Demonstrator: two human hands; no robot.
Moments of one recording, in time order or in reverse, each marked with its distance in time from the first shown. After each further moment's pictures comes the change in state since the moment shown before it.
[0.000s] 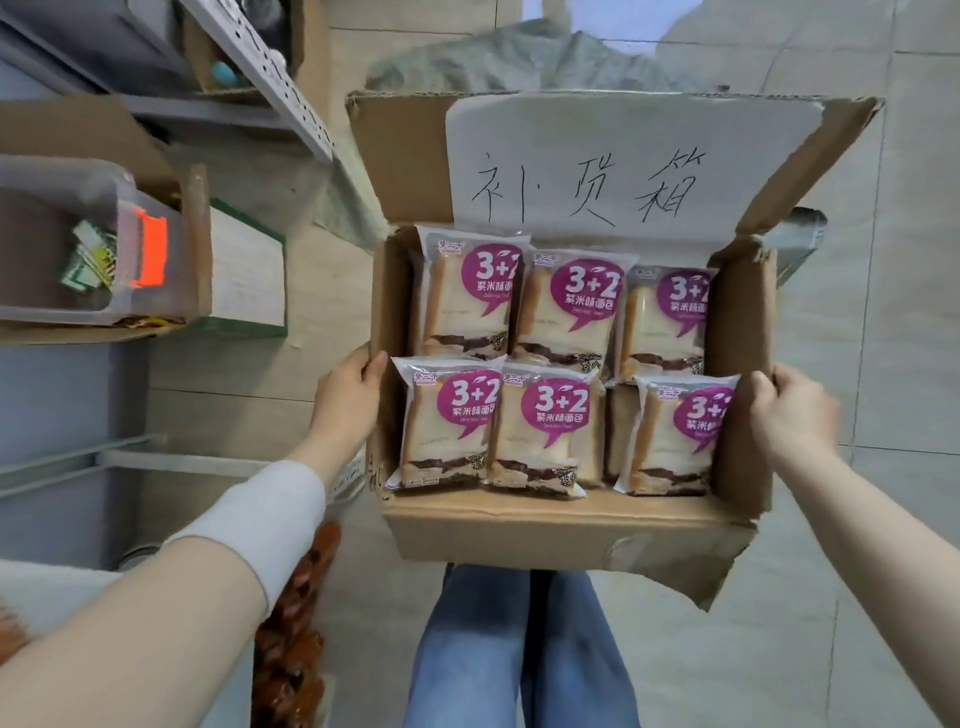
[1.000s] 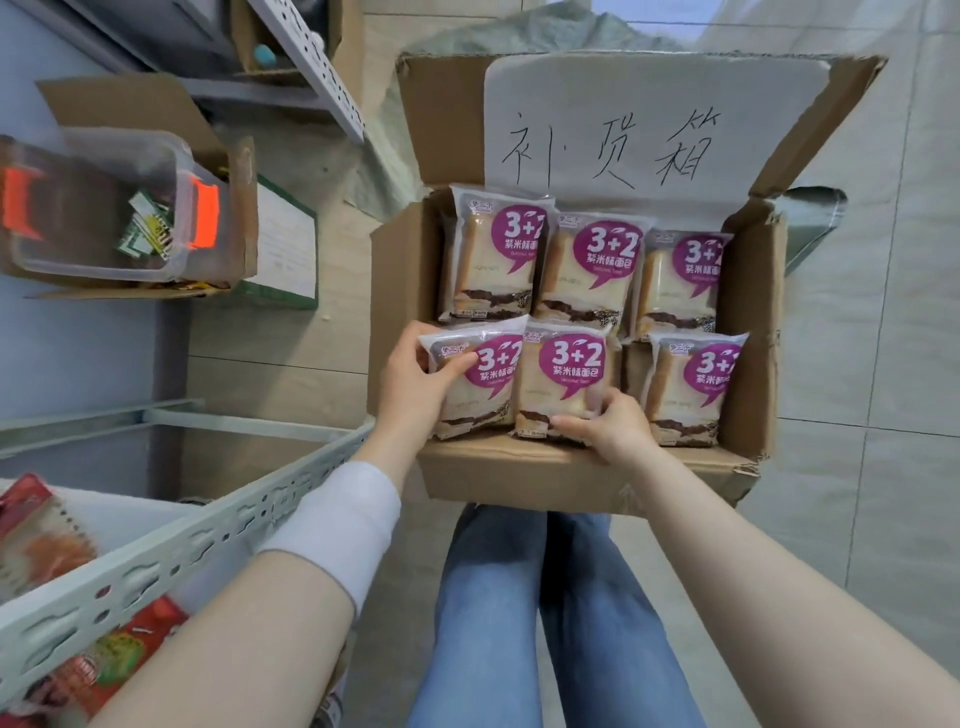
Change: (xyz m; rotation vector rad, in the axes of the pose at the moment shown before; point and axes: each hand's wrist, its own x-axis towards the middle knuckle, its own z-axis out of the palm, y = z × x) left_hand -0.078 0.024 0.007 -0.298 -0.026 -0.001; right_hand -0.108 -0.048 0.074 0.275 -0.638 0.042
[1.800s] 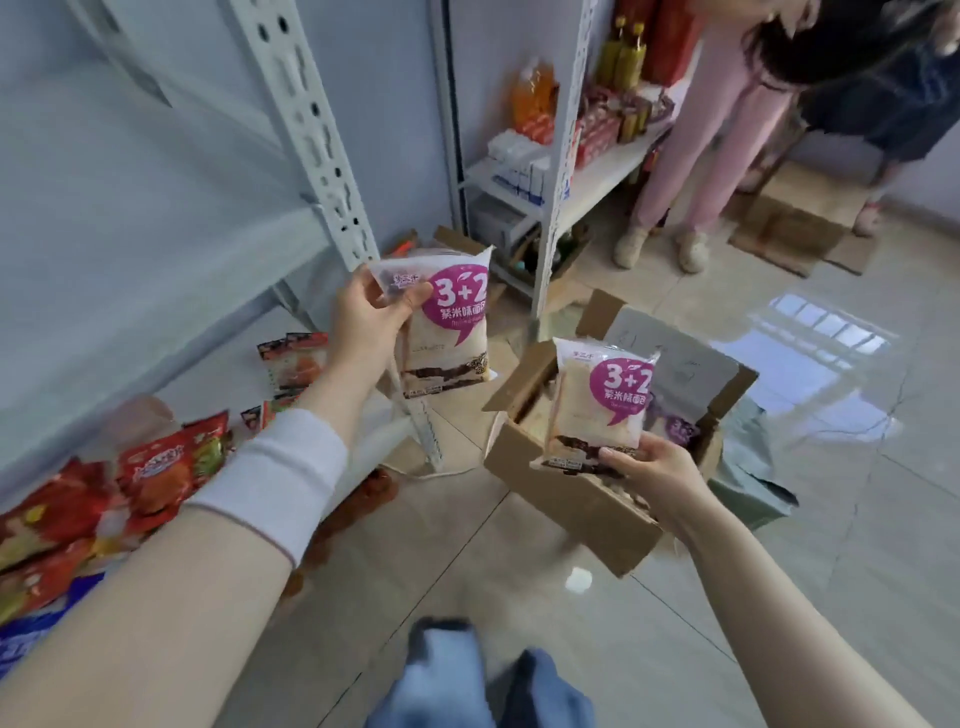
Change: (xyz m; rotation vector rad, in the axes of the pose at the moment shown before) left_hand -0.435 0.088 -0.184 -0.459 0.768 0.380; right_hand -0.364 0.022 -0.103 -0.015 -0.269 -0.661
